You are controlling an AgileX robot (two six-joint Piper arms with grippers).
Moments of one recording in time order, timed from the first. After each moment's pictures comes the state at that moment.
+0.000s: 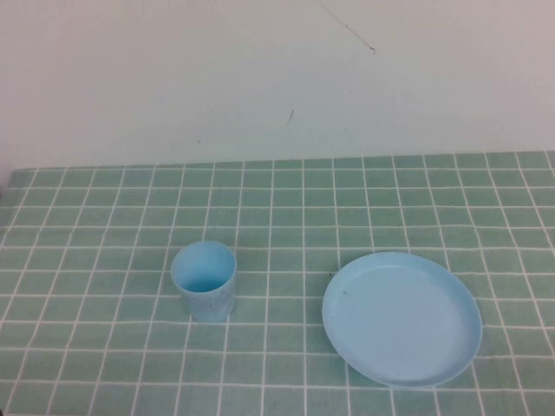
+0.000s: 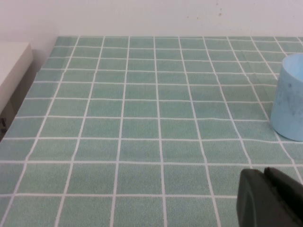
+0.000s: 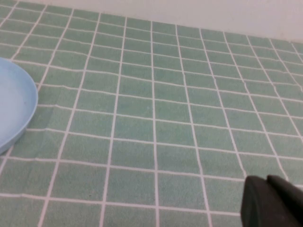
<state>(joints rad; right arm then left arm) -0.05 -0.01 0.03 -0.16 0.44 -0.02 -0.01 -0.01 0.02 -0.12 0.38 0.02</state>
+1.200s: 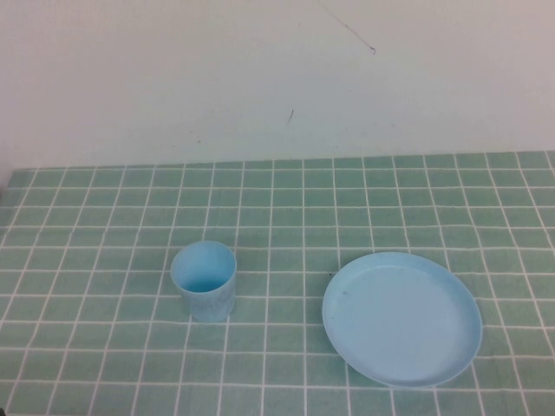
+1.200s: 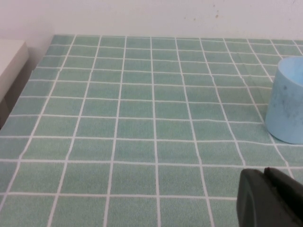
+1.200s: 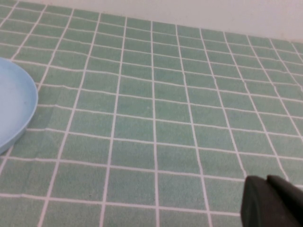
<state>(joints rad) -0.05 -0.01 0.03 -0.16 0.44 -0.02 -0.01 -0.01 0.02 -0.15 0.38 0.02</state>
